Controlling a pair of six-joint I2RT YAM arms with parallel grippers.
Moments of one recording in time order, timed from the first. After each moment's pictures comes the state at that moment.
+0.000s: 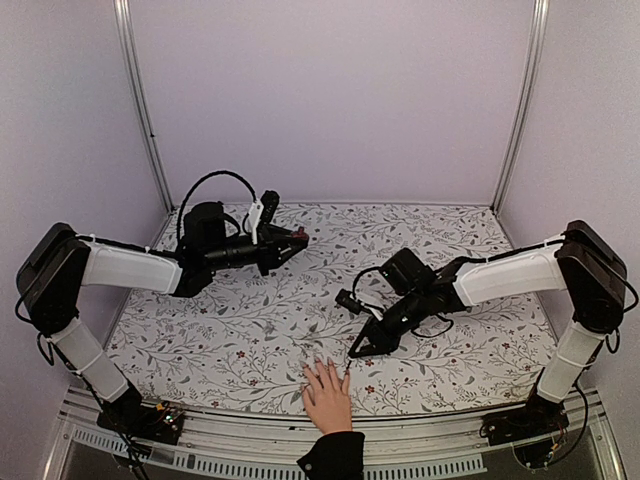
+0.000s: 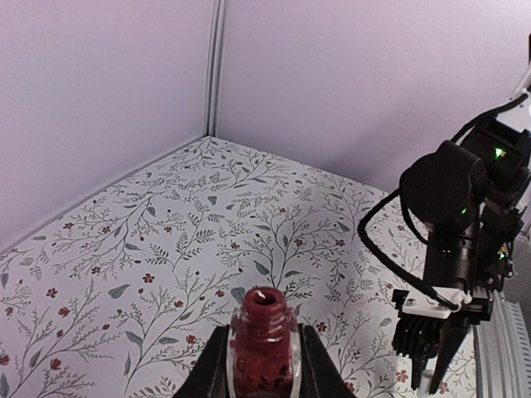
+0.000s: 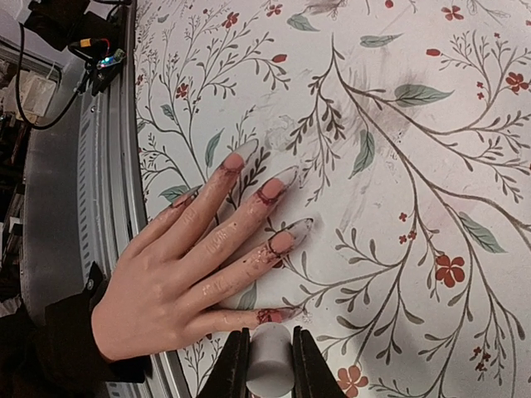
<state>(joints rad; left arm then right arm) -0.59 1.63 0.82 0.70 0.57 -0.07 0.86 1.74 0.95 -0.23 -0.64 -0.01</state>
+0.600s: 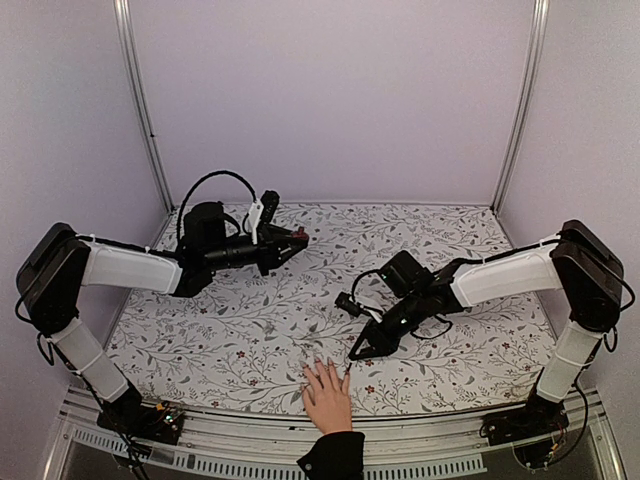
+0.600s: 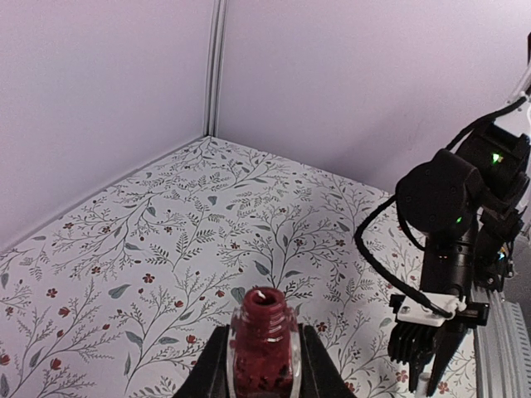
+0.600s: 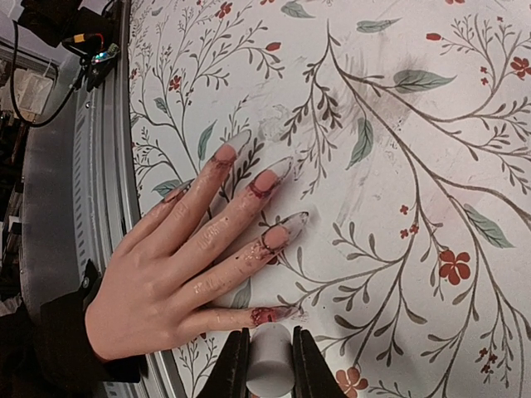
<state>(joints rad) -0.59 1.63 0.82 0.70 0.57 -0.07 0.86 1.76 0.95 -0.23 -0.64 -0.01</state>
